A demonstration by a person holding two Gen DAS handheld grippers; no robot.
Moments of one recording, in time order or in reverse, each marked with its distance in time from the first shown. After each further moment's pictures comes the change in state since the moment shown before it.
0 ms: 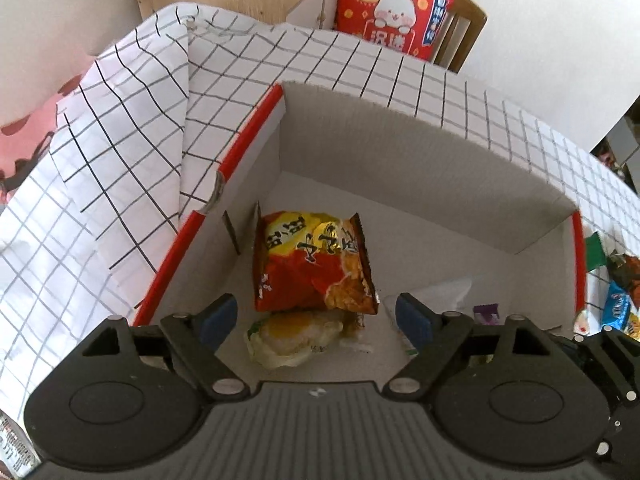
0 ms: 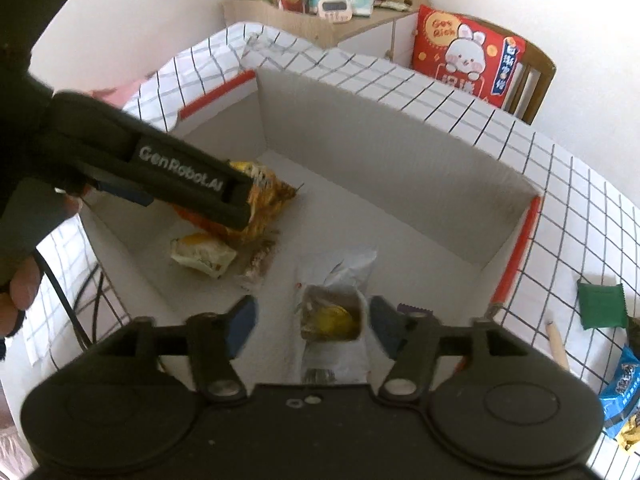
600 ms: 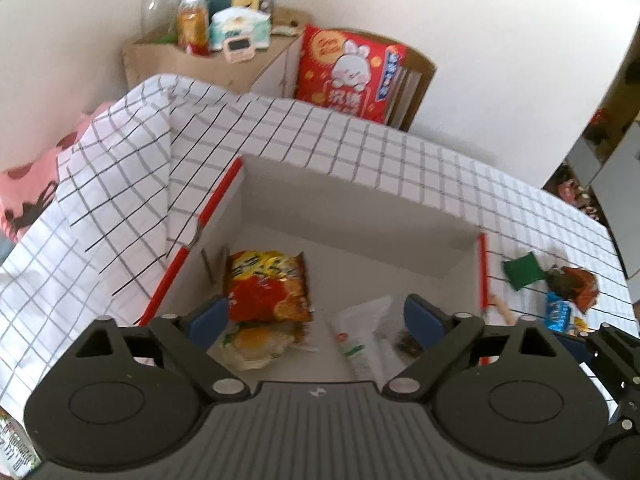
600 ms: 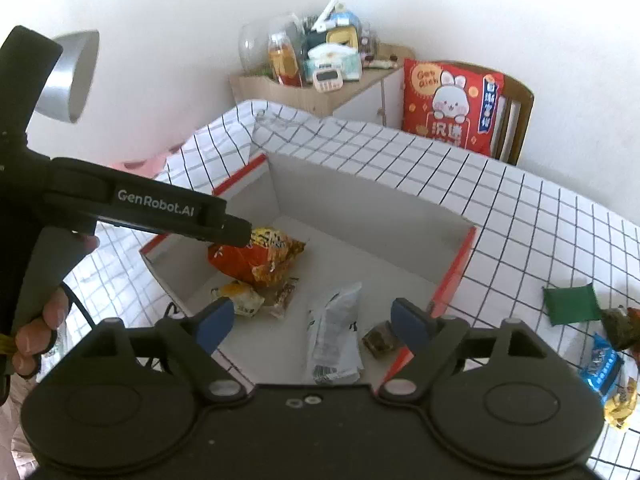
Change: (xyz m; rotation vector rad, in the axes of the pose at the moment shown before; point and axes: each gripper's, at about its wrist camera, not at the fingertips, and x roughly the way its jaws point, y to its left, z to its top) left arm -0.080 -0.028 -0.019 0.050 -0.178 -0.086; right arm -0.091 -0.022 -0.014 0.070 -0.173 0.065
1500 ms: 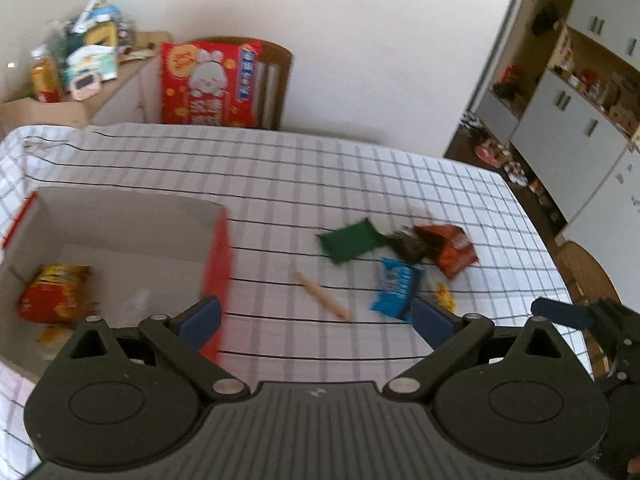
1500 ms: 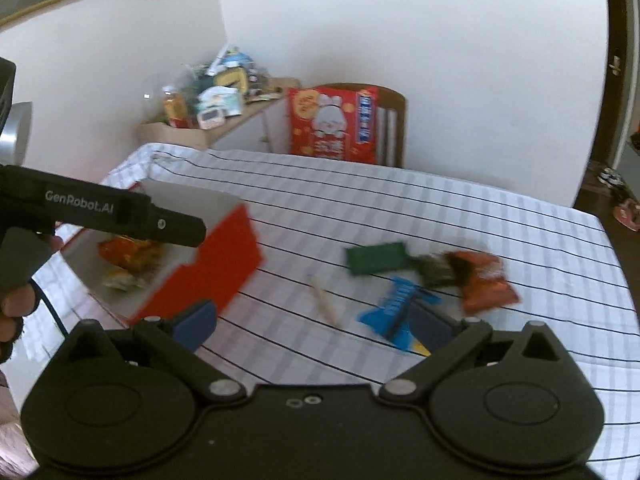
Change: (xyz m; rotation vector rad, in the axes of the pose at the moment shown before) left arm -0.002 -0.217 -0.041 0.197 -0.003 -0.187; right arm -0.126 -0.170 -0.082 0.123 -0.089 -0.190
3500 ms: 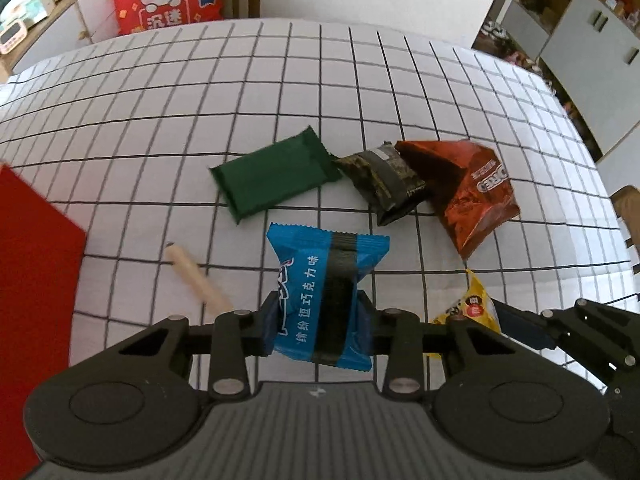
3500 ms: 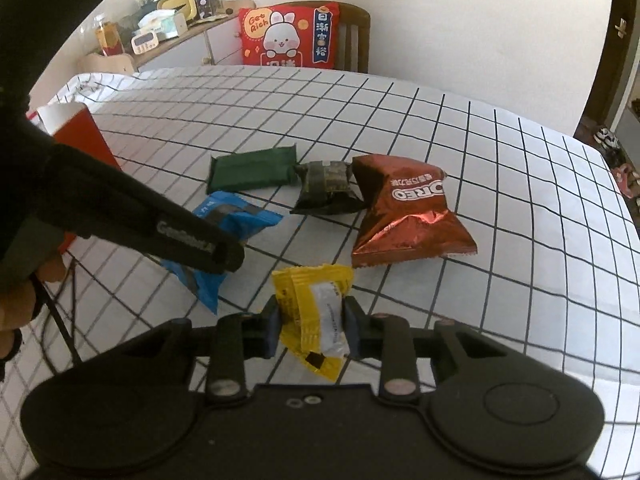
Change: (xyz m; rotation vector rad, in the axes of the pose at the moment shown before) left arm 0.183 -0.086 0.006 0.019 0.282 0.086; right arm 0.113 -0.111 -0.033 -0.009 0.184 -0.023
